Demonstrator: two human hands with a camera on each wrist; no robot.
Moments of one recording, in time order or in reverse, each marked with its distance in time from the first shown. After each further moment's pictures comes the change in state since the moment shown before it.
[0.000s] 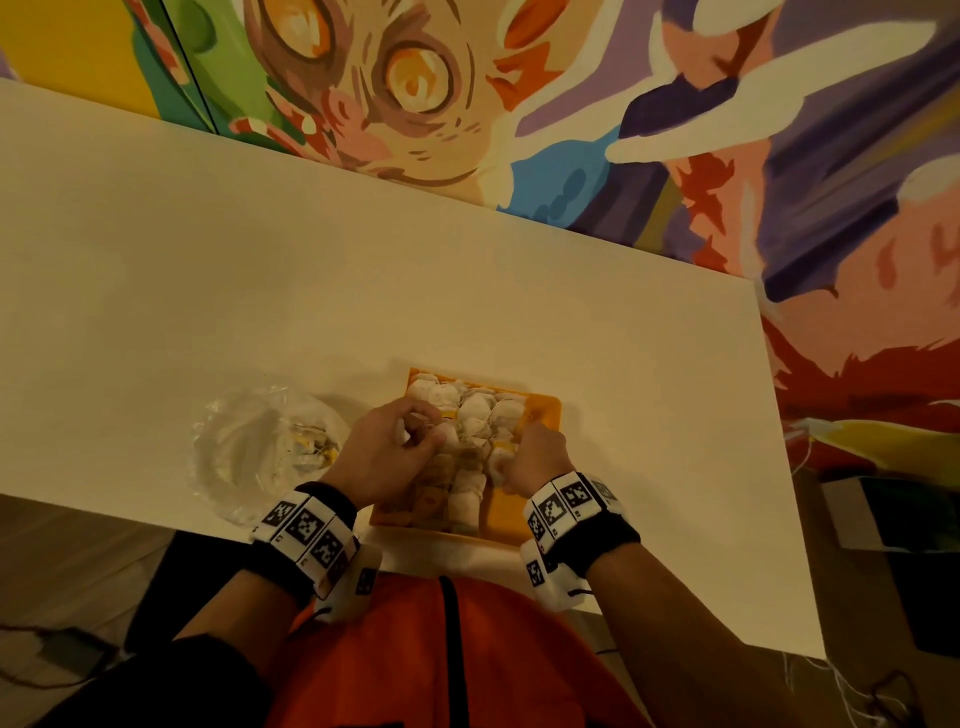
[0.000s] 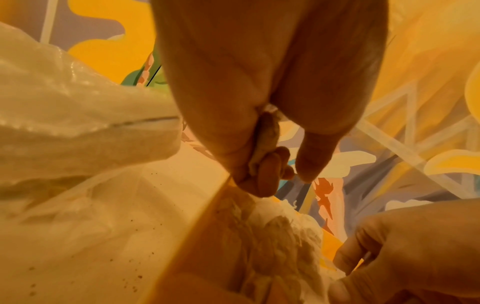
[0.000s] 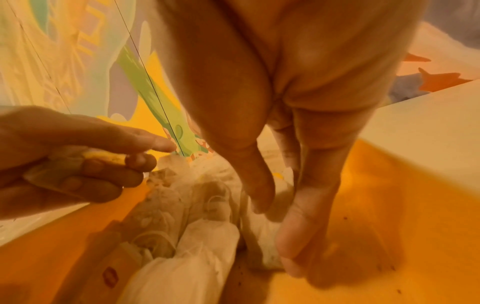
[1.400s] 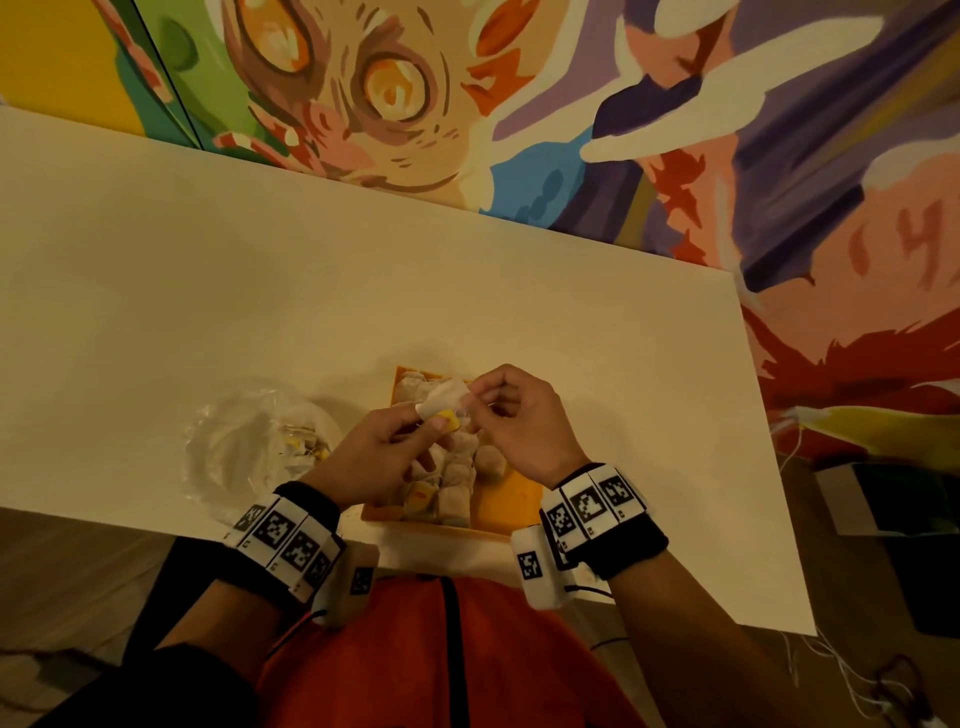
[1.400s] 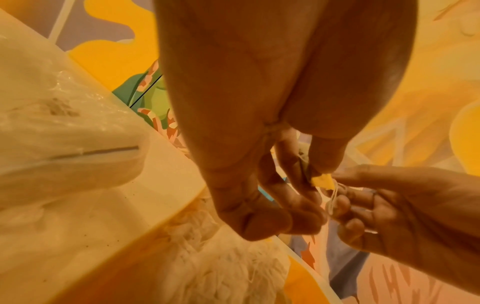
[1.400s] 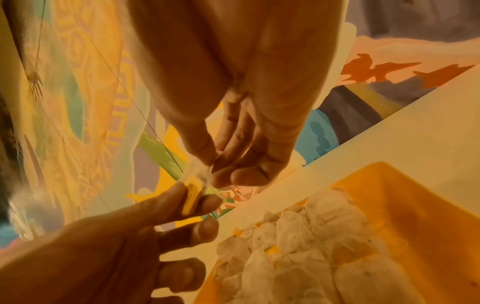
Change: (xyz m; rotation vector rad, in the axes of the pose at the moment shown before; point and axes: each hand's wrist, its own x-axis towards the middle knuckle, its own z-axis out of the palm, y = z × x) left_hand -0.017 0.028 -0.007 -0.256 -0.249 0.010; right_hand -0.051 -0.015 -0.039 0.891 0.181 -0.480
